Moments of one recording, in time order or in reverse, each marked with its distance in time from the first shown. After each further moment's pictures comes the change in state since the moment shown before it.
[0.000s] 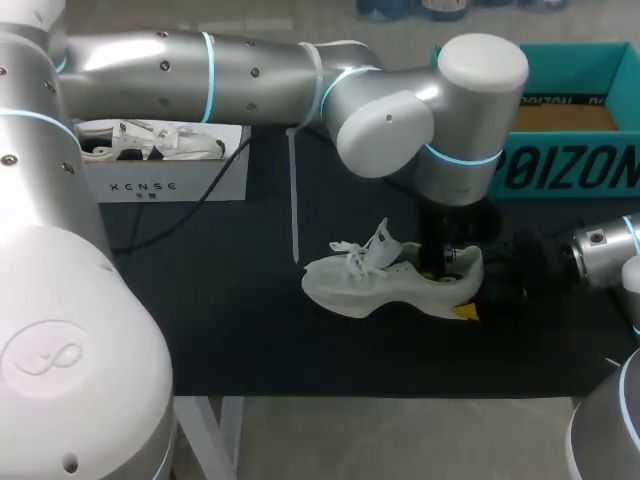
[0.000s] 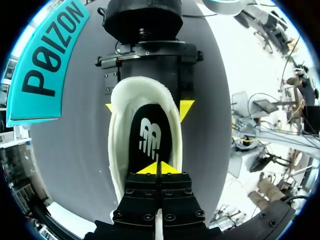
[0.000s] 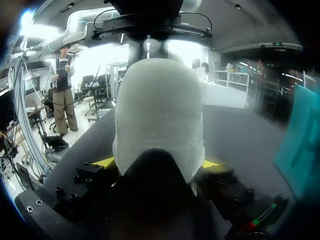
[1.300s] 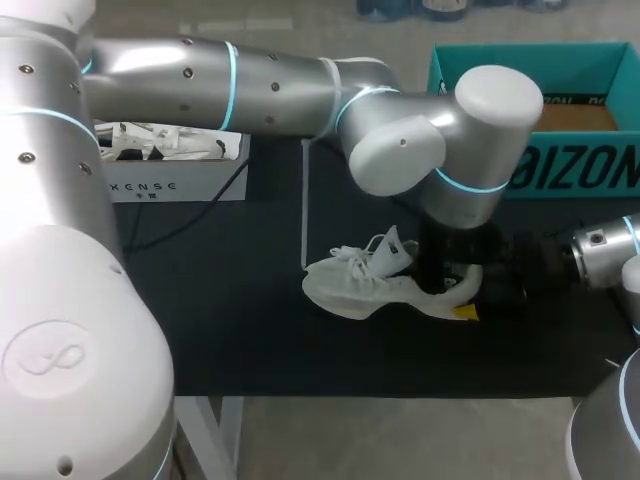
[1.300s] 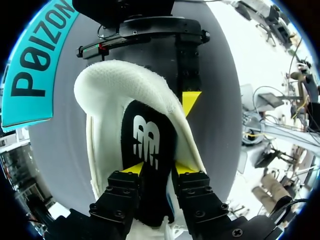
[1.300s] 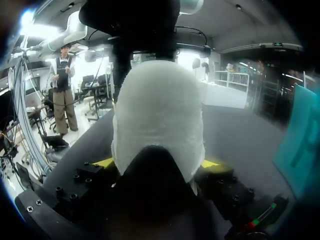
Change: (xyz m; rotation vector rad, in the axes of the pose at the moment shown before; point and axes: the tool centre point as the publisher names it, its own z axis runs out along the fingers) left arm 0.000 0.001 0.029 -0.067 -0.045 0.022; right arm 0.001 0.000 0.000 0.000 0.000 -0.002
